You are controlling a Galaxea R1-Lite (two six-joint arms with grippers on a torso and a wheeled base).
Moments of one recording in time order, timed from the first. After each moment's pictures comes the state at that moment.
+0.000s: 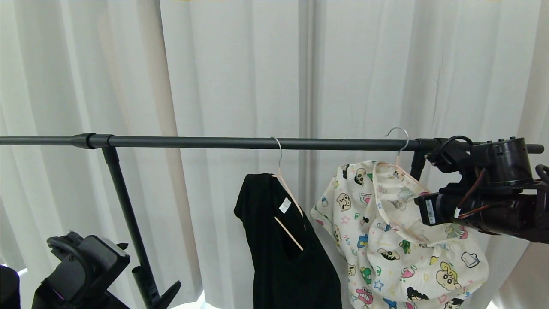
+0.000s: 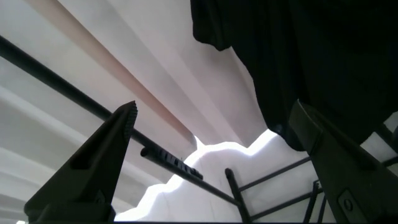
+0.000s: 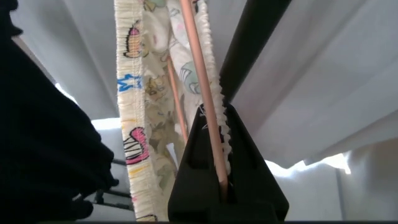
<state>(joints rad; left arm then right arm) -0.64 1.06 -0.24 -0.35 0.36 0.29 0.42 1.58 -0.79 -0.21 -0.17 0.08</state>
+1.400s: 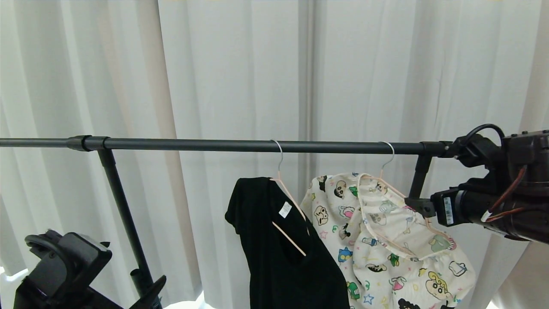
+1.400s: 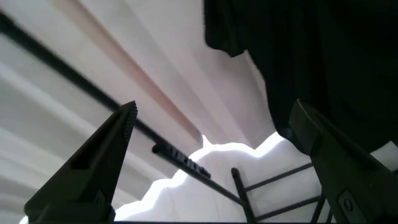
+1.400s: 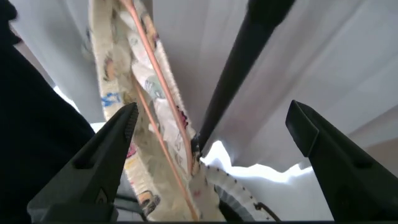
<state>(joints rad) -0.54 1.02 -0.22 -0.35 0.36 0.31 0.47 1.43 -0.78 -0.15 -0.22 0.08</state>
